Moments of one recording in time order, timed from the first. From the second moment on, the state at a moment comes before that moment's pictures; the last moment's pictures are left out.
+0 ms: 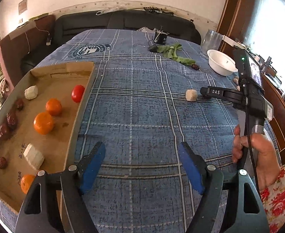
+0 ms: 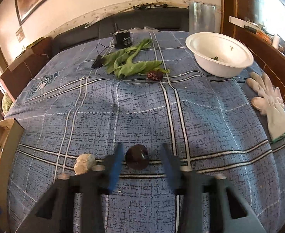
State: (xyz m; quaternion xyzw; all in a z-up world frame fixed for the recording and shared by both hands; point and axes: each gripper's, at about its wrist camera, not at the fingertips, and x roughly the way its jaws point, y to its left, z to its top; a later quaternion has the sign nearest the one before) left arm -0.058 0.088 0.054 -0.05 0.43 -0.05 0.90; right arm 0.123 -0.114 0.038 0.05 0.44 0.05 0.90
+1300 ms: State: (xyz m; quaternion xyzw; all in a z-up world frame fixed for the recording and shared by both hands) left arm 0.074 0.020 0.012 -0.08 0.43 -0.15 0.89; right arm 0.067 -0.165 0.048 0.14 0.41 0.06 0.90
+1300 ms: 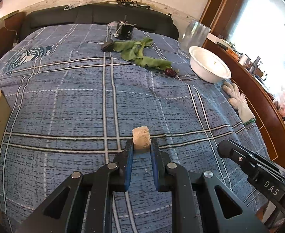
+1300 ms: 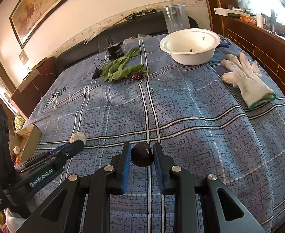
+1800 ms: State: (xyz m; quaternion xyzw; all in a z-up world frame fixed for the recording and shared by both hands) left arm 0.034 0.033 0.047 -0.08 0.39 -0.15 0.90; right arm 0.062 -0.174 0.051 0.21 0.39 0.12 0.89
